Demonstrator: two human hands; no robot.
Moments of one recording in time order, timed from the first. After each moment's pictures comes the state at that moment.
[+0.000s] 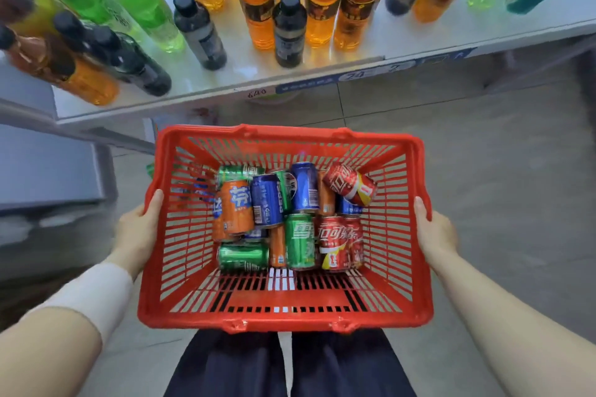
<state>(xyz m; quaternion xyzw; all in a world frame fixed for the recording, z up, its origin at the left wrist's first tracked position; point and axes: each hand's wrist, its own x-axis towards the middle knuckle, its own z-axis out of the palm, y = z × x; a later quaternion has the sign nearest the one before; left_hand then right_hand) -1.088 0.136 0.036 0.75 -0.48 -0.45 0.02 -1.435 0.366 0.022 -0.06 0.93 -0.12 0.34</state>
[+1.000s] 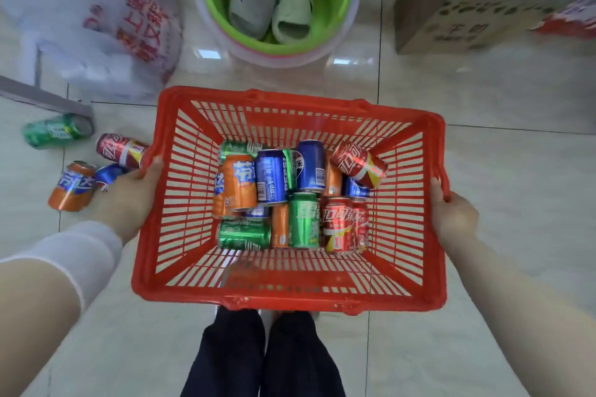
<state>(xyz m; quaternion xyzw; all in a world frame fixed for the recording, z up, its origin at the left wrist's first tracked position) -1.169 0.095 -0.352 0.80 -0.39 -0.46 -0.01 -1.563 0.257 -0.348 -0.20 0.93 -0.02 0.29</state>
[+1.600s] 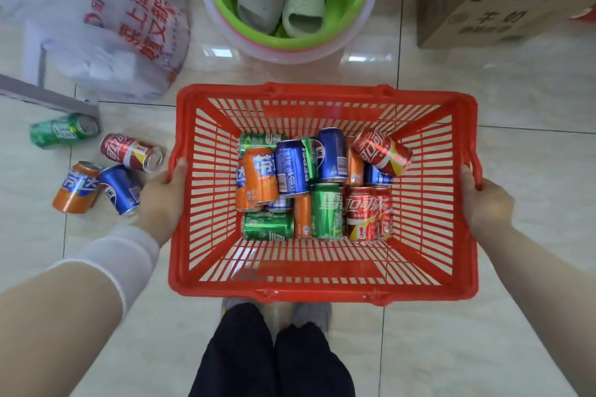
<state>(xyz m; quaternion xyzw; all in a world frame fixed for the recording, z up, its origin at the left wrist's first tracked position) -1.205 0.103 -0.400 0.81 -0.37 -0.45 0.05 -1.590 0.232 -0.379 -0.21 0.93 -0.03 0.29</state>
